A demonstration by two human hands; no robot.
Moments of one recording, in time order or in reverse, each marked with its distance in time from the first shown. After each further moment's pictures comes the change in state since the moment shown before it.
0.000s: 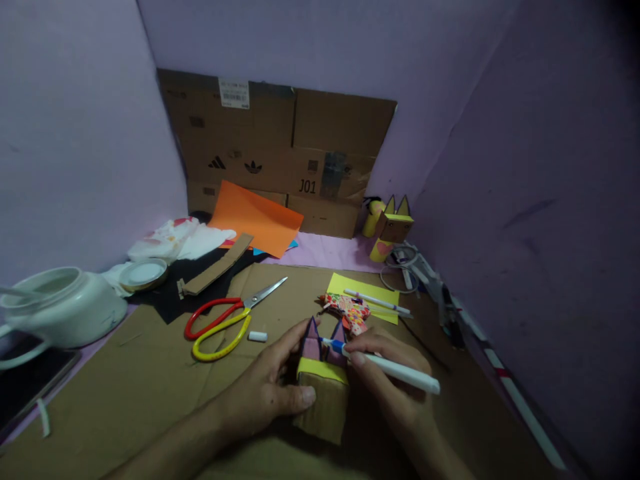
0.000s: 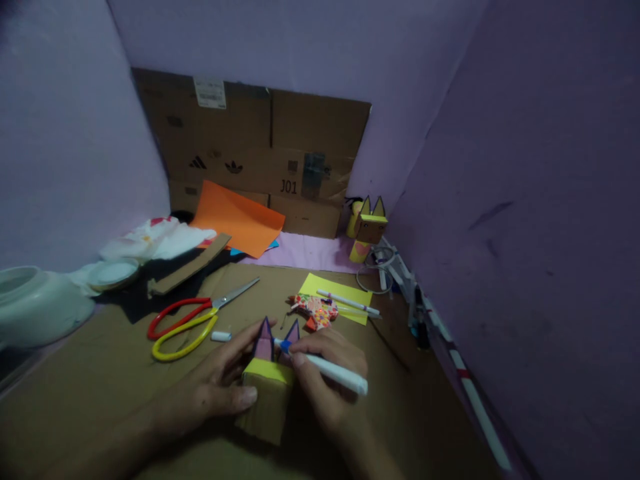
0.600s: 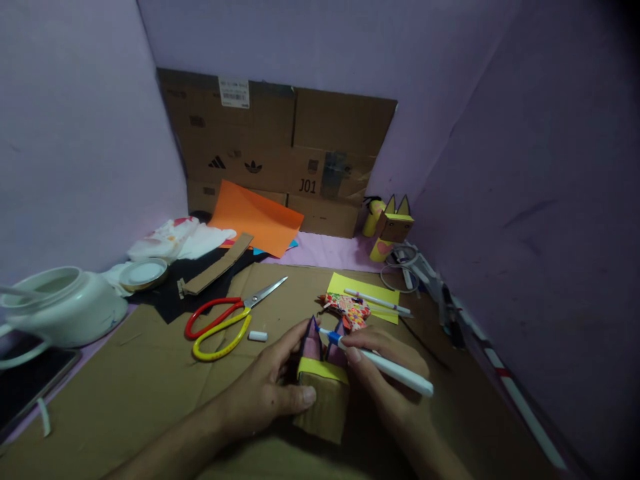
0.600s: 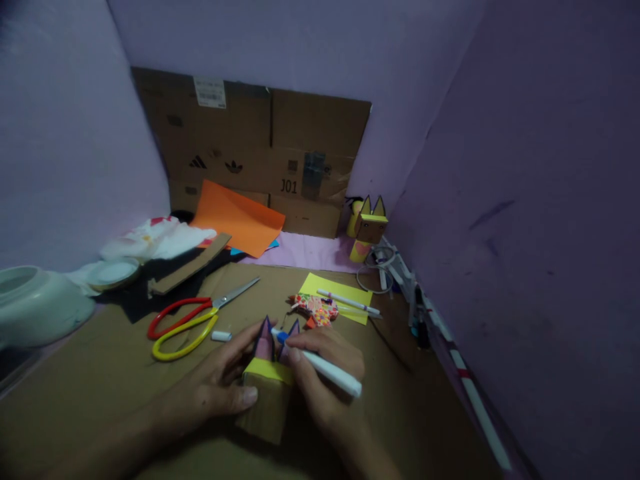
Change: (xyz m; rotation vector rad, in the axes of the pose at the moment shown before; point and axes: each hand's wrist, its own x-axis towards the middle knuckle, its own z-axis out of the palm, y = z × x) left_hand -0.001 0.001 0.000 0.017 -0.021 0.046; right_hand -0.001 -0.003 0.004 -0.013 0.024 -0.004
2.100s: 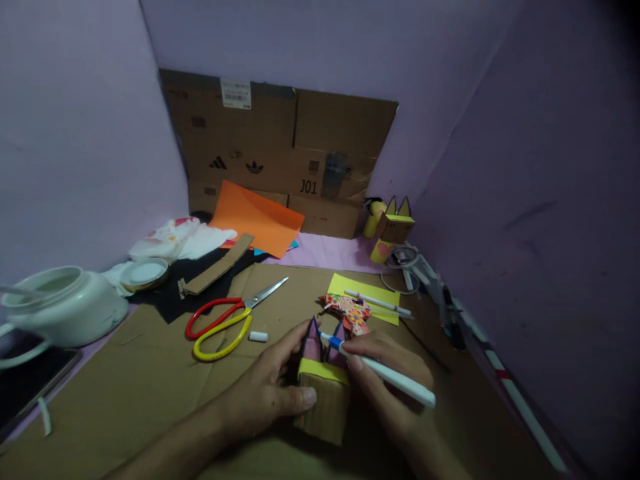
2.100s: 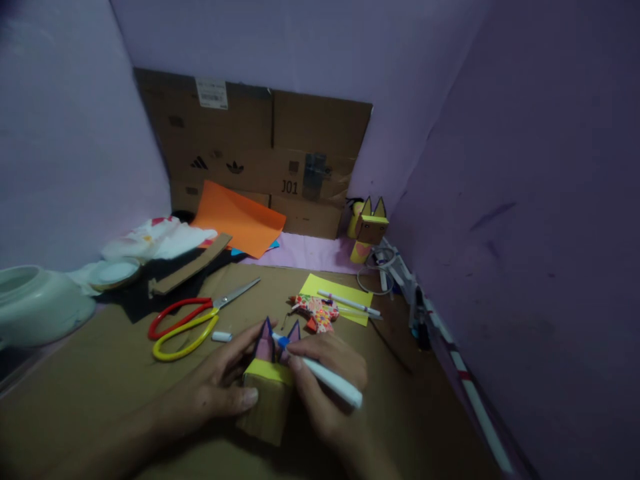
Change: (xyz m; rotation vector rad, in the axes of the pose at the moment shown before) left_hand 0.001 -0.001 -0.001 0.017 0.000 0.016; right_hand 0.000 -0.002 -0.003 -0.038 -0.060 -0.082
